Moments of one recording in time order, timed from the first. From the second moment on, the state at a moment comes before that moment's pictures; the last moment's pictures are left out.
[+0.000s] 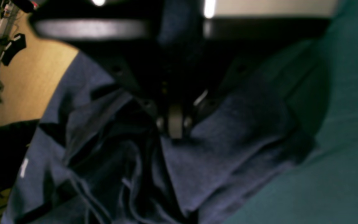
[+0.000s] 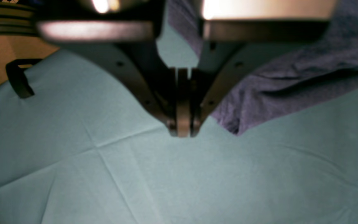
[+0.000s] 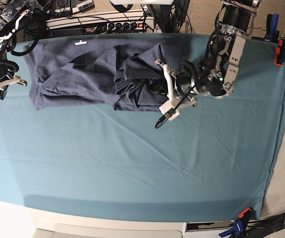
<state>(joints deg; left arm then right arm) -0.1 -9.1 15.7 96.1 -35.8 -30.1 59.5 -11.1 12.1 49.5 117.1 17.7 22.2 -56.5</state>
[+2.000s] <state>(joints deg) -6.7 -16.2 21.8 96.3 -23.8 -21.3 59.3 -11.1 12.1 49.5 117.1 19.1 22.2 -56.2</state>
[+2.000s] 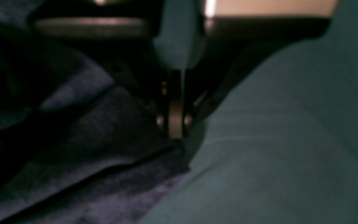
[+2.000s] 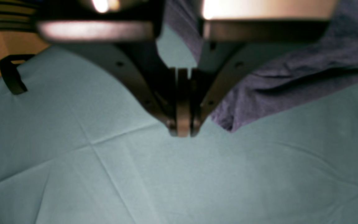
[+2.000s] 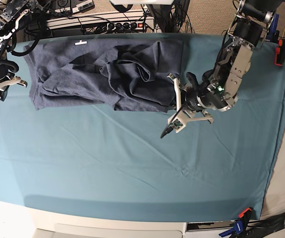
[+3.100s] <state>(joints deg) 6.5 -10.9 22.9 103.3 -25.2 -22.9 55.1 -11.1 12.1 49.5 117.1 19.7 22.2 -56.1</state>
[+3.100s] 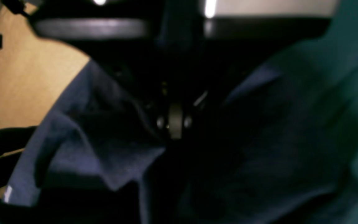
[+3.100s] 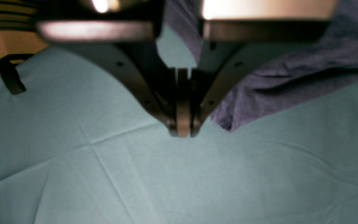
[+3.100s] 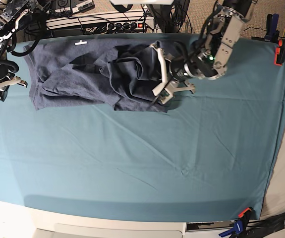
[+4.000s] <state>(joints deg) 6.5 -5.7 23.2 100.6 -22.6 -22.9 52.2 -11.1 12.1 49.5 117.1 20.7 22.2 -56.1</state>
